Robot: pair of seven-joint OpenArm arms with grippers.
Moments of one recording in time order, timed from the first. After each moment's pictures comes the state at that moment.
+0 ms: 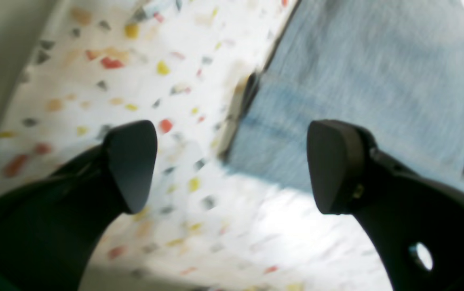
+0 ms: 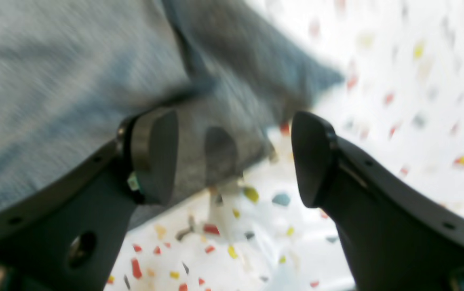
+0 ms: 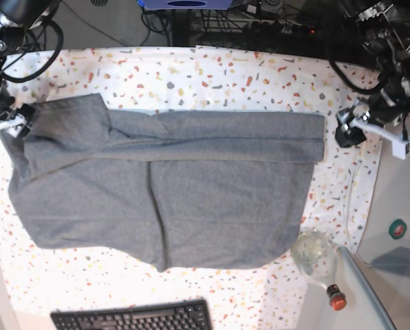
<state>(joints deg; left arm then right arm) 12.1 -7.0 -43.0 97.8 -29.2 -20.3 59.8 -5.7 1.6 45.1 83.3 14.2 19.5 -51.5</state>
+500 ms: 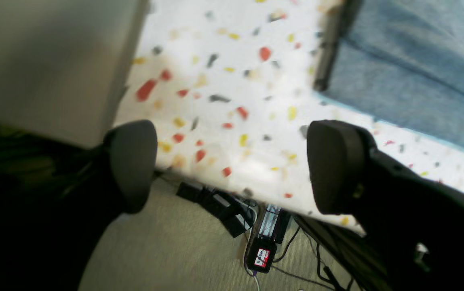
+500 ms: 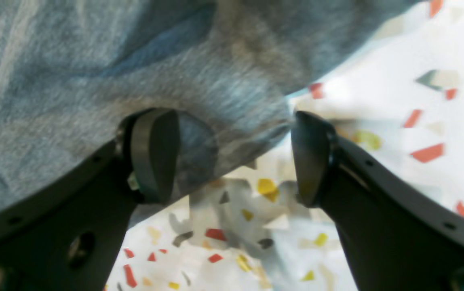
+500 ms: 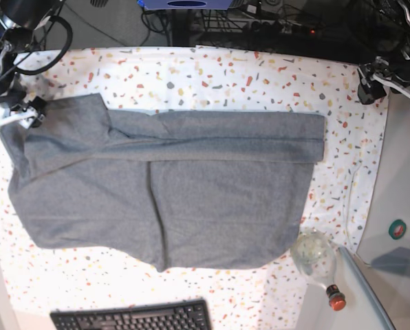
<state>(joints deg) 19.4 -7.0 -54.5 97.8 -28.7 -32.8 59.9 -6.0 1.7 44.9 75.1 14.3 19.7 -46.7</state>
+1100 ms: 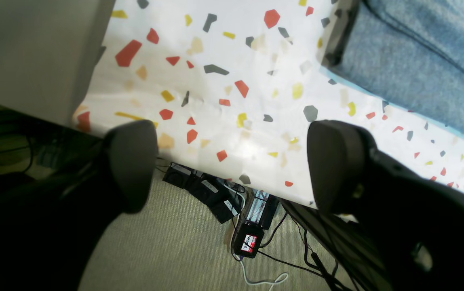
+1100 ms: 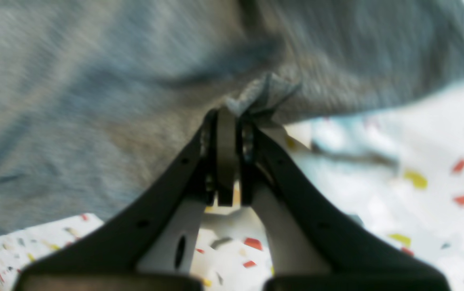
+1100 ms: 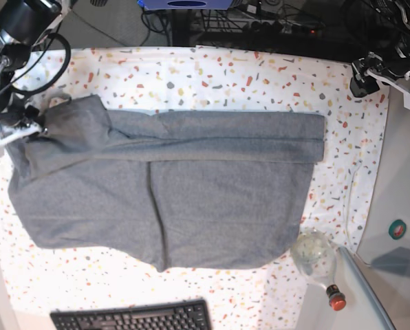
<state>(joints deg) 19.2 -6.9 -54.2 92.9 -28.8 -32.8 59.9 -0.7 1.3 44.9 77.7 14.4 24.5 -54.7</state>
